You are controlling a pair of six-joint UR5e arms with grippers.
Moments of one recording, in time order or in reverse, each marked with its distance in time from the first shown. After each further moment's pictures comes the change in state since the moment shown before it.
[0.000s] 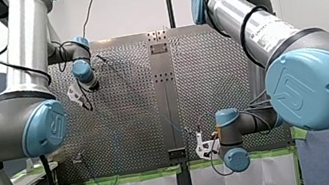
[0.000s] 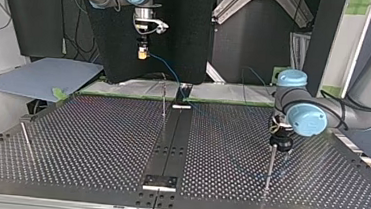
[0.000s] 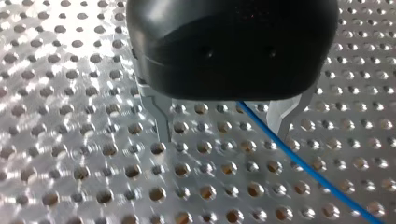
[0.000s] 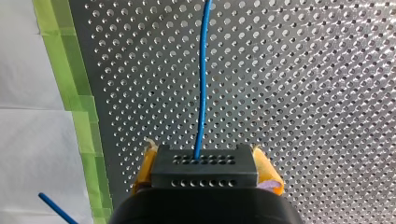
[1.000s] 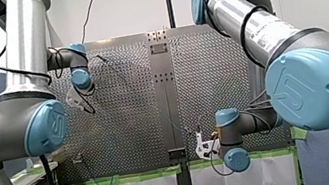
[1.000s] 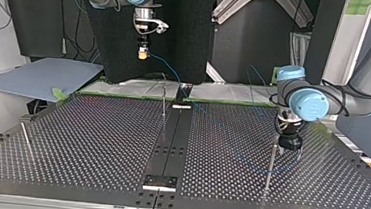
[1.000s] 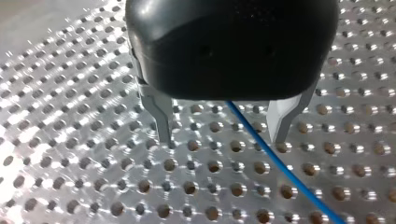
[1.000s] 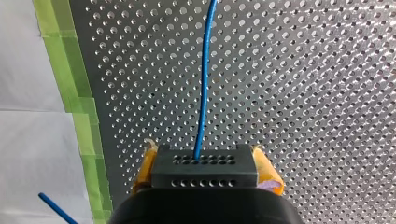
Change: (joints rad) left arm 0.023 0.027 -0.115 0.249 -0.068 -0.152; right arm 0.000 0.000 0.000 0.000 -0.006 0.000
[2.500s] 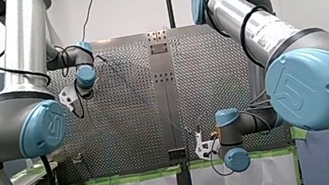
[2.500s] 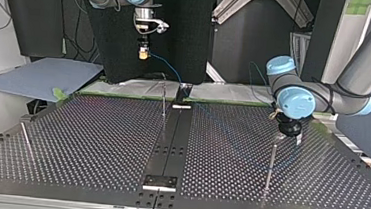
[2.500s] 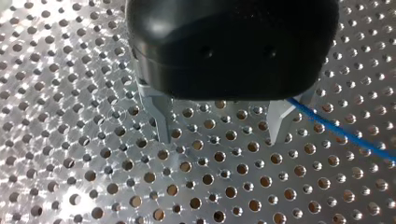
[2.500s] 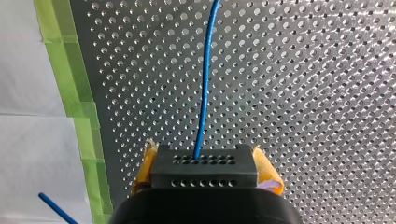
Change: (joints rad) left arm -0.065 0.000 -0.001 -0.169 -0.220 0.345; right arm 0.000 0.000 0.000 0.000 -0.013 0.002
